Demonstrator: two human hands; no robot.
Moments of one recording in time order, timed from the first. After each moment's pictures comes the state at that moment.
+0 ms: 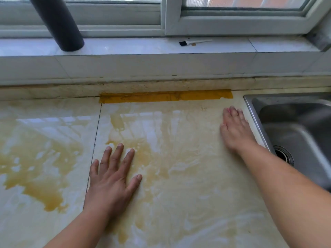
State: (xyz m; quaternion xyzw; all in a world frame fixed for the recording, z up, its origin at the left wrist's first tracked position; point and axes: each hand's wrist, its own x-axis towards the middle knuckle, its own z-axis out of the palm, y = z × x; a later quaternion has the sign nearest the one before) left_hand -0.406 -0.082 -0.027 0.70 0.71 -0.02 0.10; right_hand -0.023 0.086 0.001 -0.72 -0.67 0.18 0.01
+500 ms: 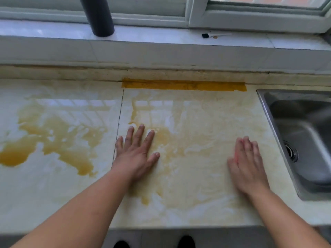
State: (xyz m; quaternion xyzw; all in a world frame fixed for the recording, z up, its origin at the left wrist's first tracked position) left_hand -0.409 -0.071 -0.006 0.70 0.68 -0.06 0.19; right_hand -0.056 -0.076 0.000 -0.74 -0.65 0.17 -0.01
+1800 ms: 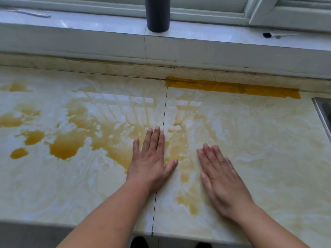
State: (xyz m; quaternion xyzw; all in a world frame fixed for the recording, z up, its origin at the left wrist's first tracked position) left_hand -0.490 -0.100 -0.017 0.70 0.70 -0.05 0.15; right_hand -0.250 -0.105 0.014 -0.52 -0.83 0.19 -0.05
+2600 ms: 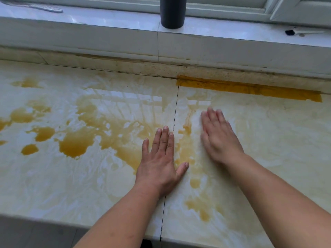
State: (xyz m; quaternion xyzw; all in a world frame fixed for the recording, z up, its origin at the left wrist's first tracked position) left_hand -0.489 -0.100 -0.012 0.69 0.71 -0.06 0.16; right_hand -0.304 0.014 0.007 -0.57 -0.80 0.19 -0.03
